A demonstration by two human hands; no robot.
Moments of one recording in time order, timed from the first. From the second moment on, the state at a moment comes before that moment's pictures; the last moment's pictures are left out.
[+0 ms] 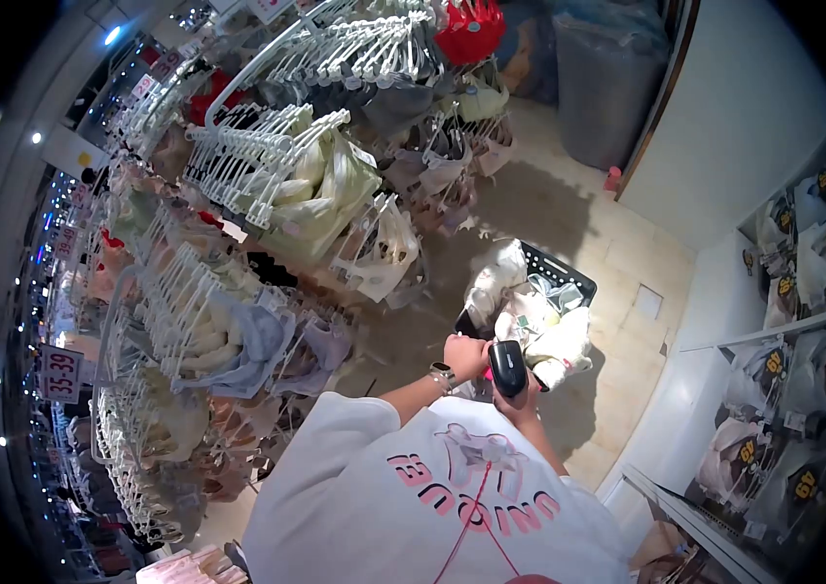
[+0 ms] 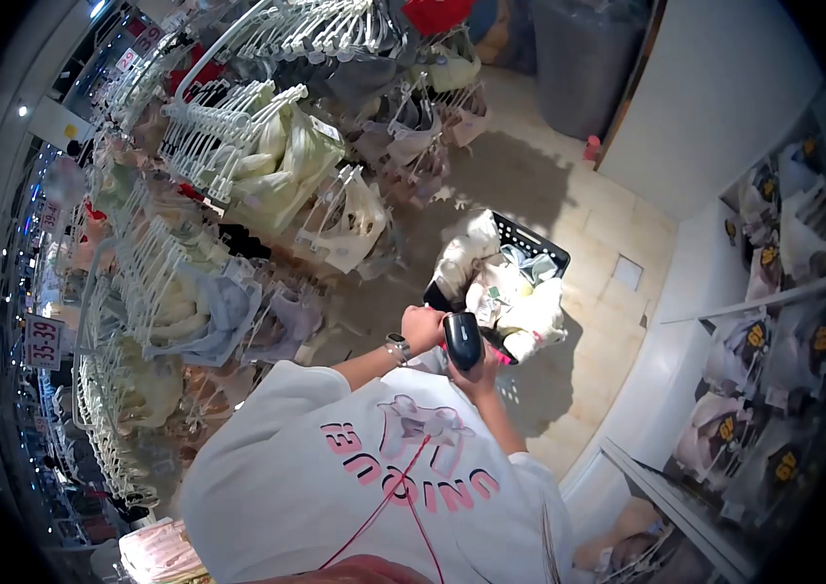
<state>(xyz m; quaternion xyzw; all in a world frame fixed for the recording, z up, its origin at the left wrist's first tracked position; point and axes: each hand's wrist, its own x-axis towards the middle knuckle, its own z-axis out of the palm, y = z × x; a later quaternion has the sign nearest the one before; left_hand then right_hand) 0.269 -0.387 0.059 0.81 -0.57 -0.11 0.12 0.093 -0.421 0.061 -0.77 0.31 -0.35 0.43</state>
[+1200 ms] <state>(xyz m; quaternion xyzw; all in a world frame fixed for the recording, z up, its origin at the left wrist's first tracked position) 0.562 -0.506 -0.059 0.90 -0.03 -0.33 0.30 0.146 -0.575 0.052 -0.82 0.41 -0.29 0.29</state>
